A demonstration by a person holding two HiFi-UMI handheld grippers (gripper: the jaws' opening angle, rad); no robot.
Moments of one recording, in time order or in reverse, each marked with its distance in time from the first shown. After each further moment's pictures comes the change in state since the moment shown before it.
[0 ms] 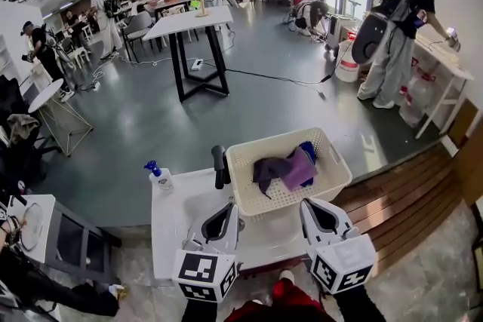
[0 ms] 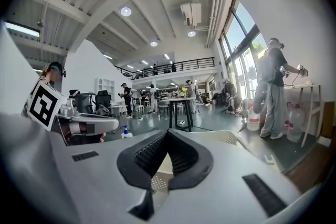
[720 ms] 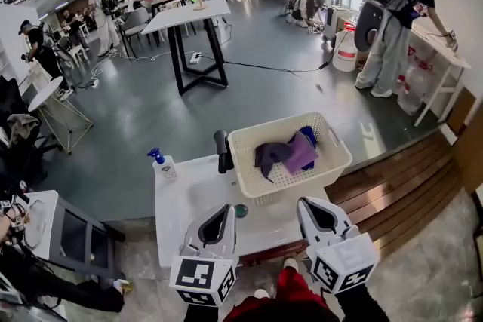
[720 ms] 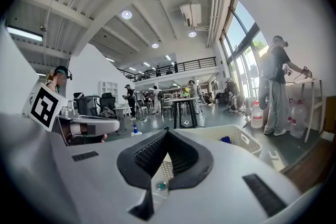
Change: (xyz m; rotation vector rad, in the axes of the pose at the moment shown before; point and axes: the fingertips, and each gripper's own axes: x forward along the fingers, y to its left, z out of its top) left arm -0.050 -0.005 -0.013 -0.022 -0.005 0.014; right arm -0.029 0.038 -0.010 0.017 -0.012 0.040
